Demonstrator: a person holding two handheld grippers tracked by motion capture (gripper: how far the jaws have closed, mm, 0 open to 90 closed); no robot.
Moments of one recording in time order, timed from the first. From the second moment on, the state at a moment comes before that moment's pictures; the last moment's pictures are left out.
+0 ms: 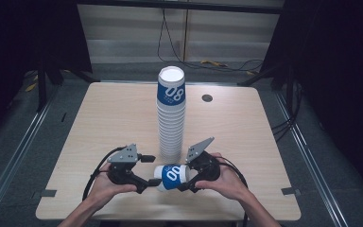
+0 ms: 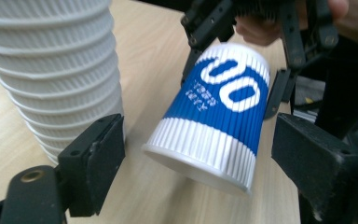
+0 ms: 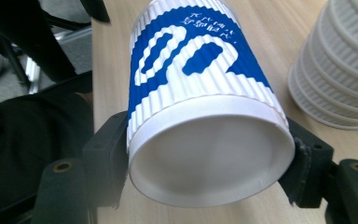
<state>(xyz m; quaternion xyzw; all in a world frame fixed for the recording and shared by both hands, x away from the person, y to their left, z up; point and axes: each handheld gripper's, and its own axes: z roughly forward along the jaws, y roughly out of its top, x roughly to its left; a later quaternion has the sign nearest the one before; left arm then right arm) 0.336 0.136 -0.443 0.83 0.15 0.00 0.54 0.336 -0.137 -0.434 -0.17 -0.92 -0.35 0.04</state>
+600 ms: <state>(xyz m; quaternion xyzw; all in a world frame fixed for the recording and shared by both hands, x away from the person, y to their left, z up) 0.339 0.150 -0.433 0.80 0.17 0.02 0.58 0.342 -0.160 -0.438 -0.20 -0.87 -0.44 0.04</state>
